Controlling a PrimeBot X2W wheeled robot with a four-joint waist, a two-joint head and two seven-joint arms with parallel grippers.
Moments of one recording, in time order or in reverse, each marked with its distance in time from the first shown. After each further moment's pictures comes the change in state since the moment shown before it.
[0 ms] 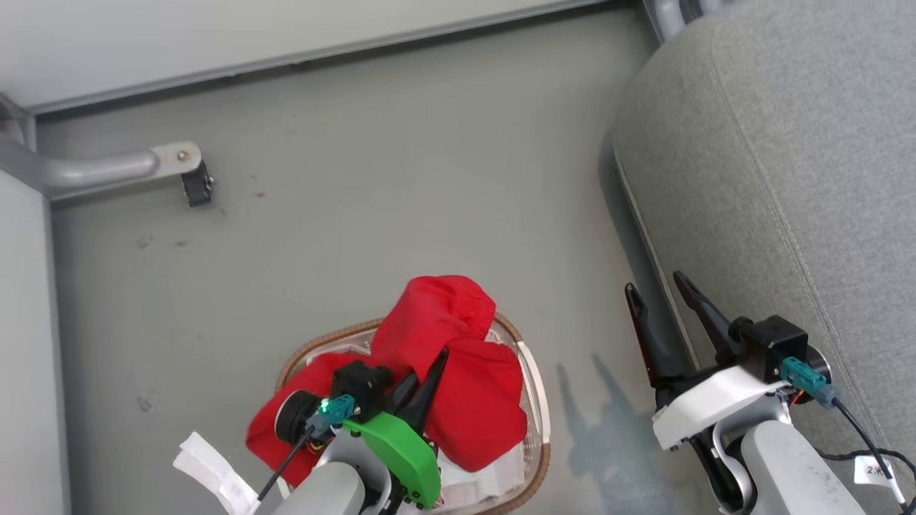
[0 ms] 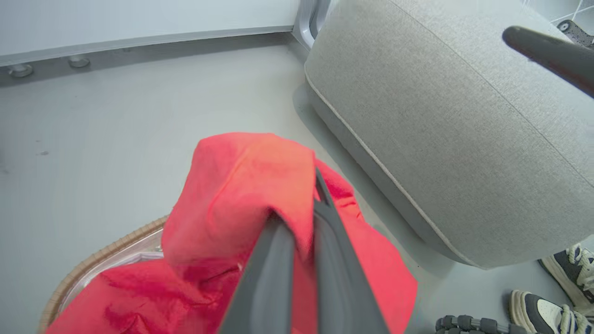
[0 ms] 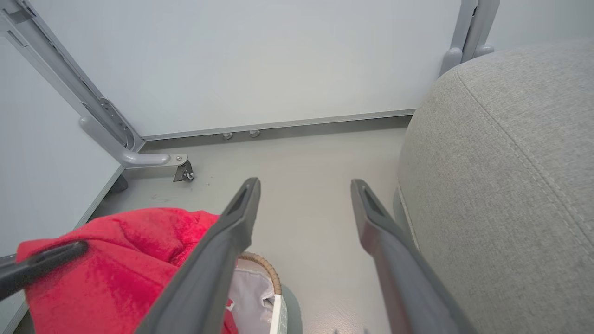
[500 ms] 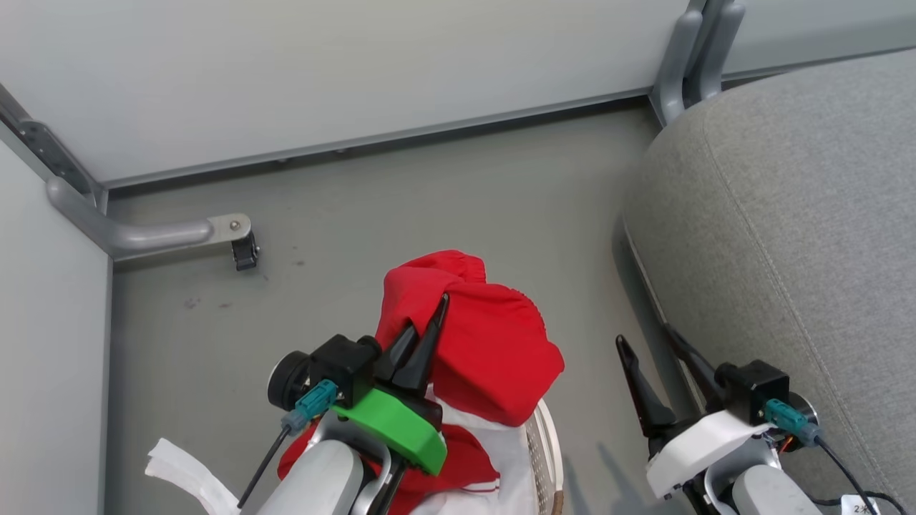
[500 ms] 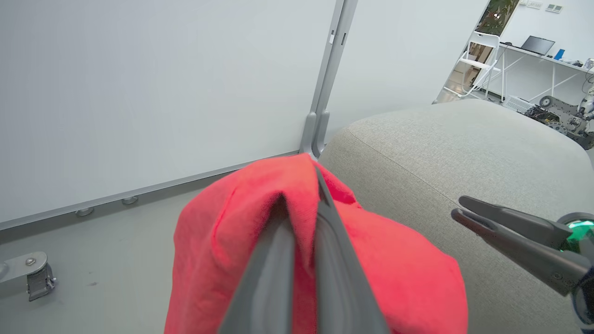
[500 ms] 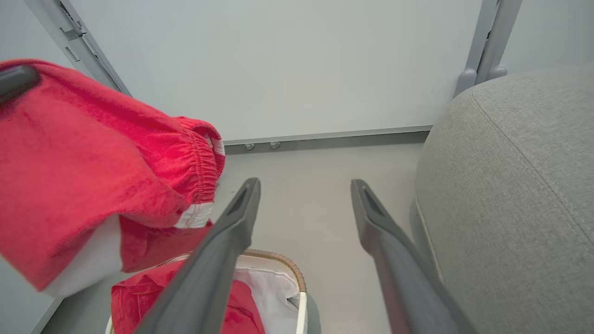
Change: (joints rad) left arm 0.056 -0.021 0.153 -0.249 0.117 0.000 0.000; right arm 0.083 0.009 0.022 0.030 0.004 0.000 0.000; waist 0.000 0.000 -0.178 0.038
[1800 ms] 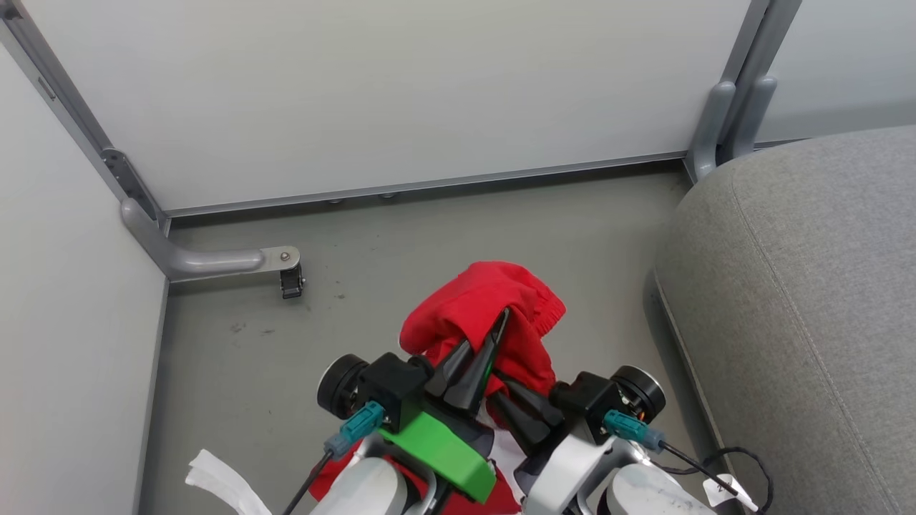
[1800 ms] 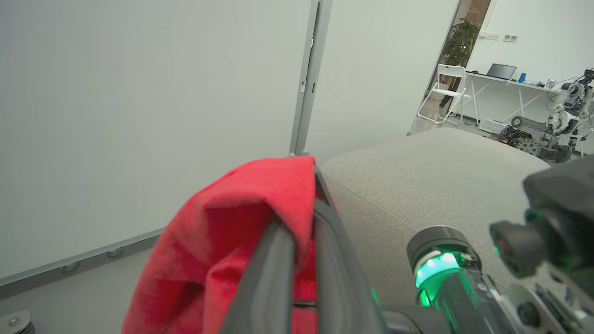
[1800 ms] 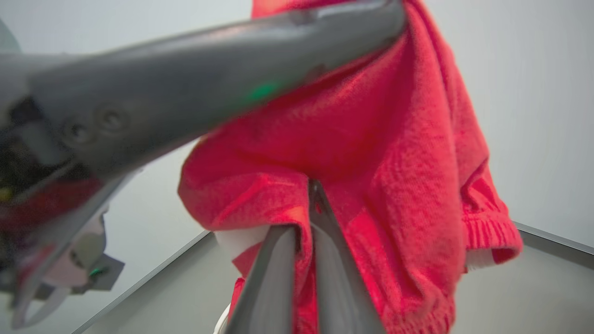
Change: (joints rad) left arm 0.030 -0.031 -0.083 -0.107 0.022 0.000 0.000; right arm -0.154 0.044 0.431 0.027 -0.012 0.000 0.000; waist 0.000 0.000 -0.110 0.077
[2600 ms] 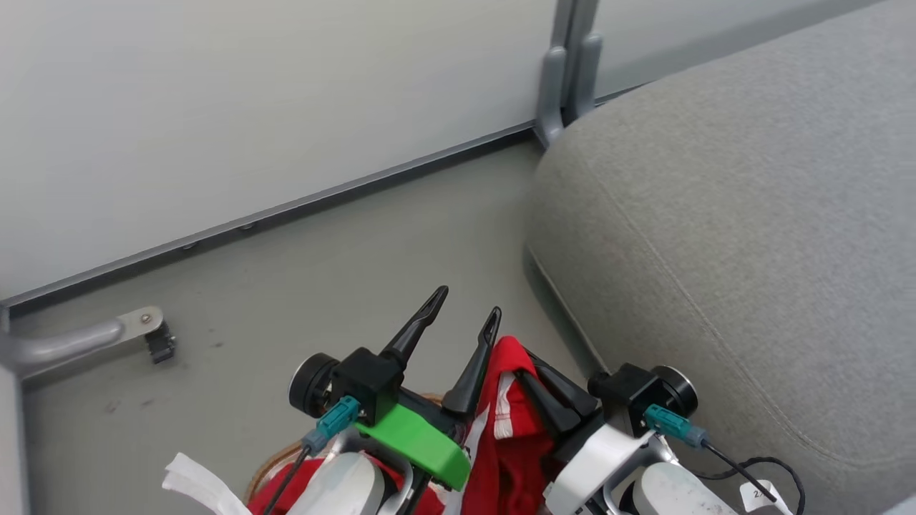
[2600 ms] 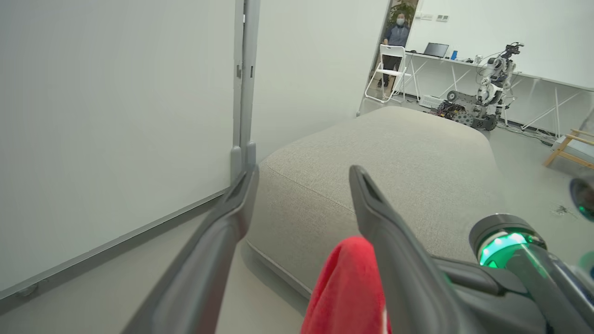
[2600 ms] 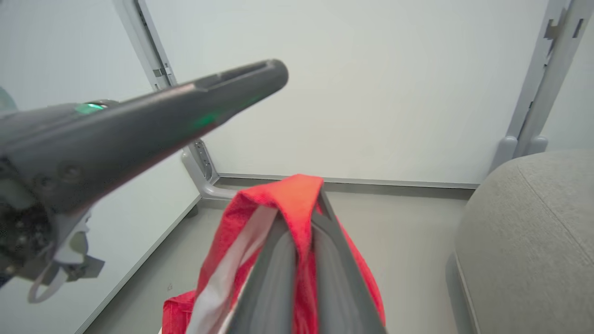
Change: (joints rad) left arm 0.012 0.006 0.073 0.018 0.036 0.000 -0.001; right arm 0.062 0.000 -0.111 -0.073 0.009 0.000 0.000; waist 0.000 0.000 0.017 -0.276
